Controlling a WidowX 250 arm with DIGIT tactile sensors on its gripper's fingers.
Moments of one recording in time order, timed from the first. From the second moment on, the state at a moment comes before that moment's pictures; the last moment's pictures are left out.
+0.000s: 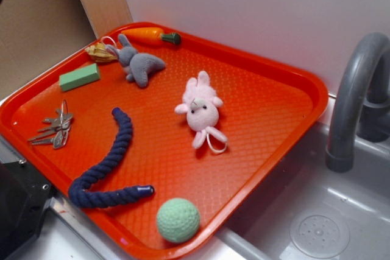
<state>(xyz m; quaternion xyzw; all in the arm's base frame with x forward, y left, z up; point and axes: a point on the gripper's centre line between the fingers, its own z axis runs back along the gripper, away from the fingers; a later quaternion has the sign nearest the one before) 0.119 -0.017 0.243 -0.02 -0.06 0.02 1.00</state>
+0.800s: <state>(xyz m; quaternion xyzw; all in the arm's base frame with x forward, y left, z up) 0.154 0.001 0.205 -0.02 -0.01 0.23 0.97</state>
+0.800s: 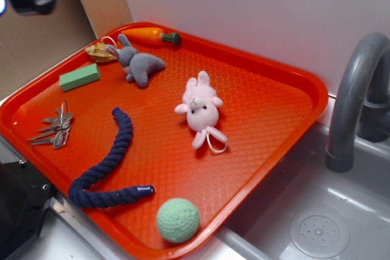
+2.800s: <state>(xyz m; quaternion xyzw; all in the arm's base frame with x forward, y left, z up) 0.125 0.053 0.093 -0.04 -0.02 0.39 0.92</state>
